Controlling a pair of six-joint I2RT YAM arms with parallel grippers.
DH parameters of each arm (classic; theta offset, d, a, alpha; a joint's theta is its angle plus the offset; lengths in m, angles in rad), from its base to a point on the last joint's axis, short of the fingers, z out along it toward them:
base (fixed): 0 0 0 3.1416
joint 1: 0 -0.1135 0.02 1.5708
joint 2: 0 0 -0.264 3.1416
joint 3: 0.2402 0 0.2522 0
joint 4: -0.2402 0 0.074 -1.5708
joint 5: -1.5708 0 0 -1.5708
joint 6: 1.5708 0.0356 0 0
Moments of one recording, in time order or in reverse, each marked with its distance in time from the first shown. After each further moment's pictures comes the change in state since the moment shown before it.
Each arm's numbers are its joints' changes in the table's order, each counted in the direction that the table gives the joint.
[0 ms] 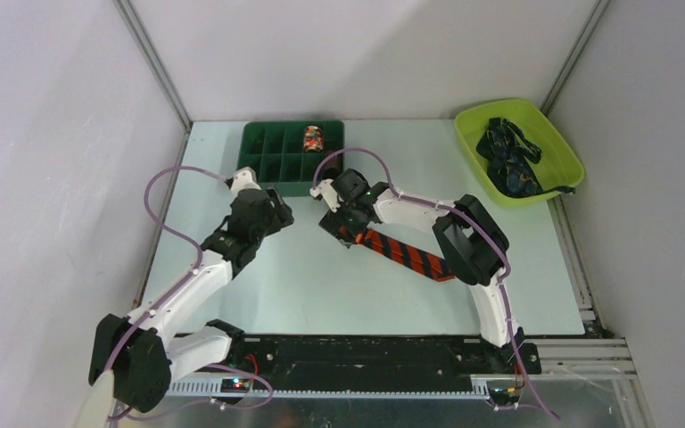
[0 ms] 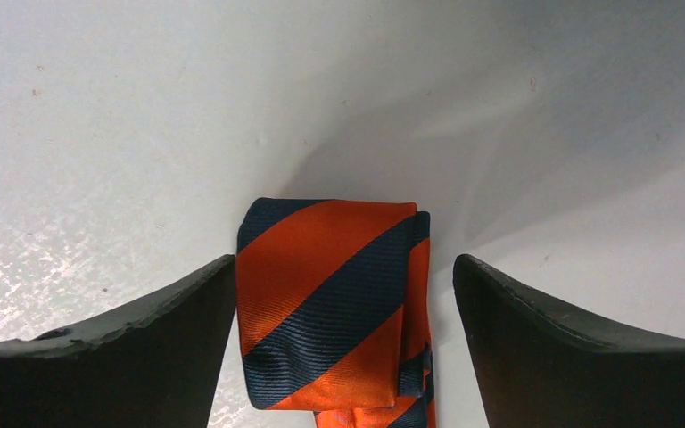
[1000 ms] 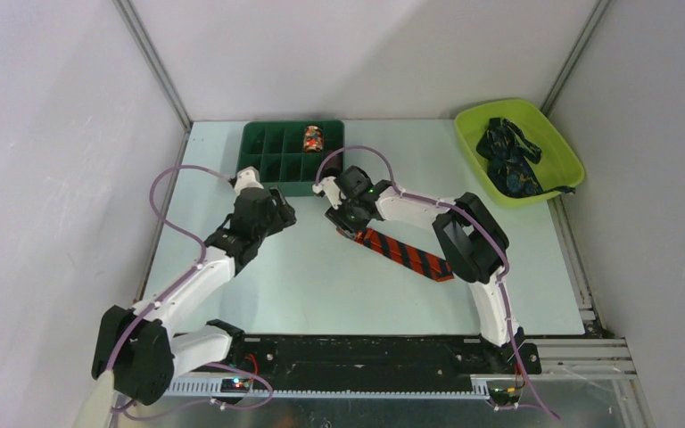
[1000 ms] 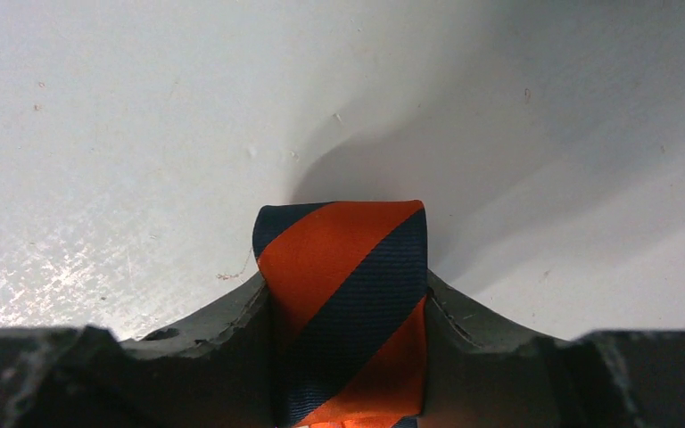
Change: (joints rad) left arm -0.007 0.042 -0.002 0.025 -0.043 0.000; right arm 0.028 0.017 0.003 0.021 0.052 0.010
